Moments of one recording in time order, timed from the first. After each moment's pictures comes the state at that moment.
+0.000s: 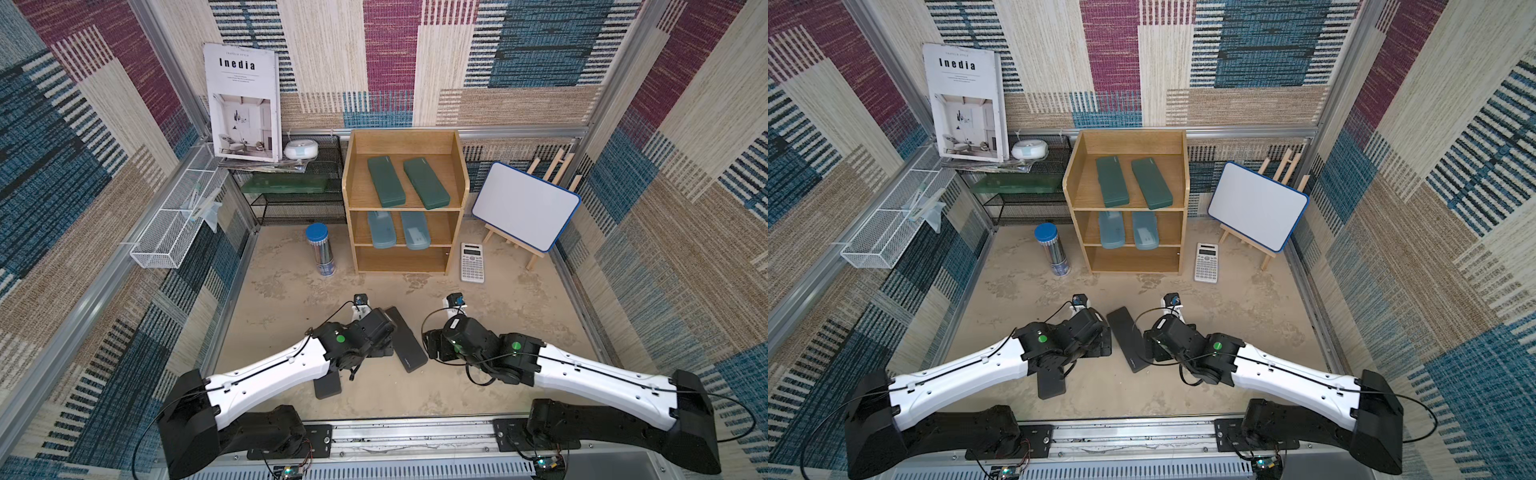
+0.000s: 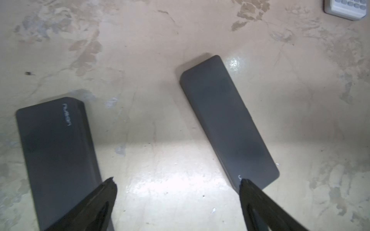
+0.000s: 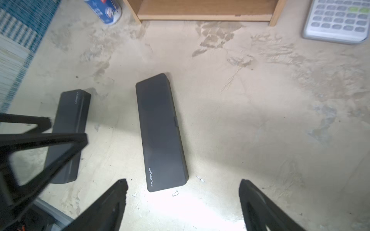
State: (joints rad) left arm -0.91 1.18 0.84 -0.77 -0.37 -0.87; right arm 1.08 1.17 0.80 -0.52 0.36 0.74
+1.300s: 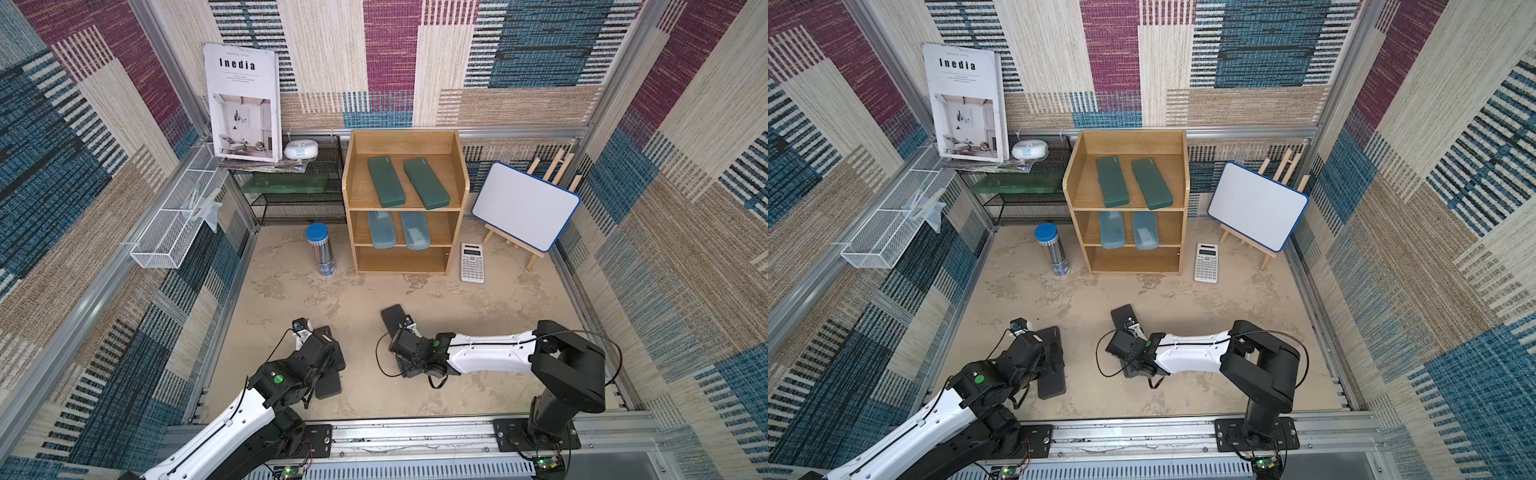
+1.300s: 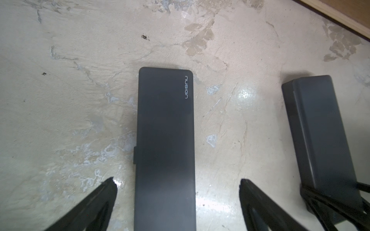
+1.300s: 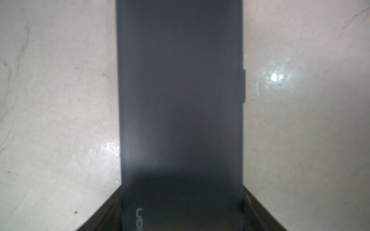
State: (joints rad) left arm -0.65 0.68 0.50 -0.86 -0.35 -0.88; right arm 1.15 1.70 0.91 -0.43 0.30 0.70
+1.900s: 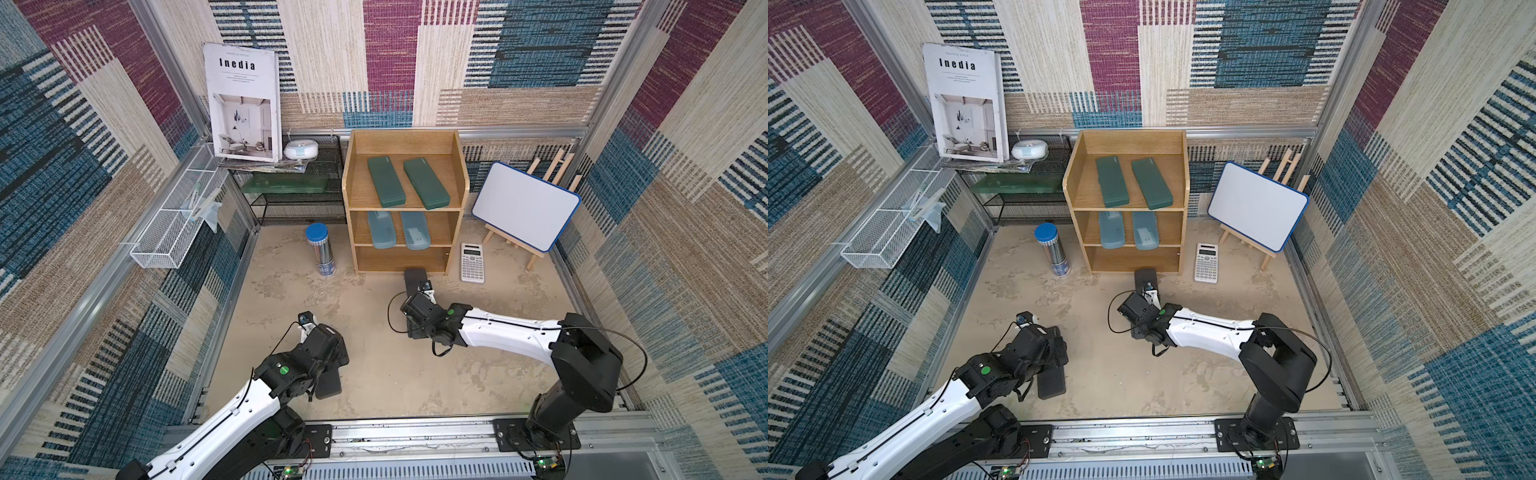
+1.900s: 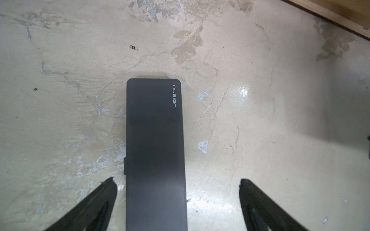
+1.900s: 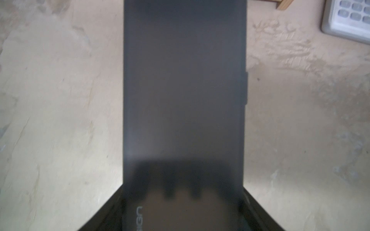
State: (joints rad) left arm -0.64 0.76 0.55 -0.80 -0.34 -0.82; right arm 0.92 1.68 1.06 -0.47 0.41 0.71
